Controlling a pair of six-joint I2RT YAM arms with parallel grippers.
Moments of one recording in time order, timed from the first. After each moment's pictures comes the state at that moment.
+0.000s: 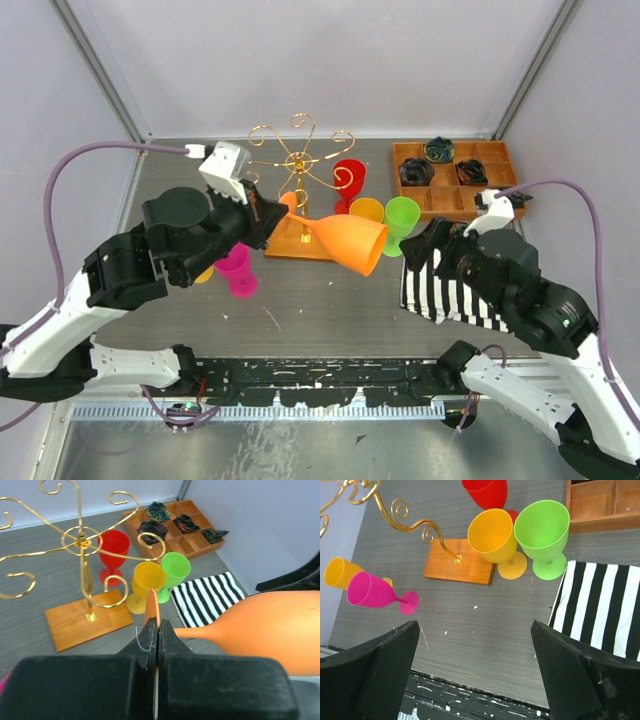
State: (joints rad) left arm -1.18 1.07 1.61 -0.73 -0.54 -0.38; right arm 0.68 0.71 1.22 -0.95 0.30 0.61
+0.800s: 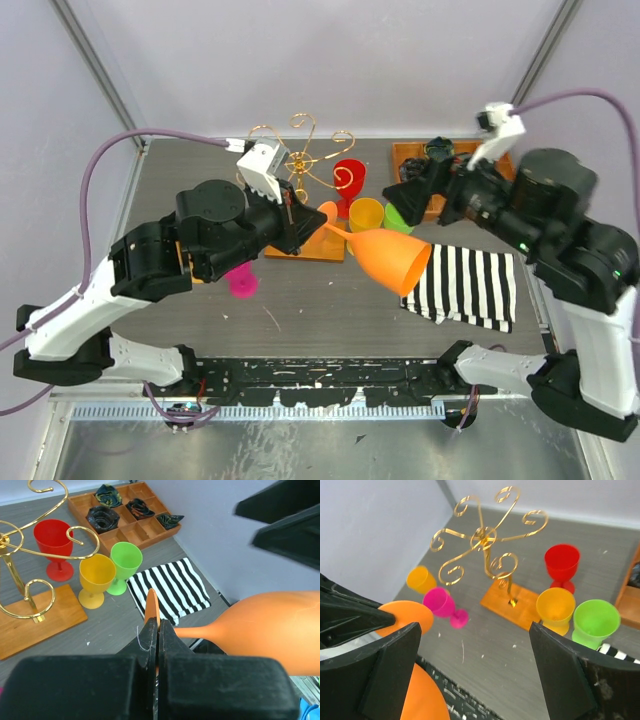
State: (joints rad) left arm -1.26 1.26 1.81 -0.77 -0.44 -0.50; right arm 0.68 1.09 1.98 -1.07 0.09 0.39
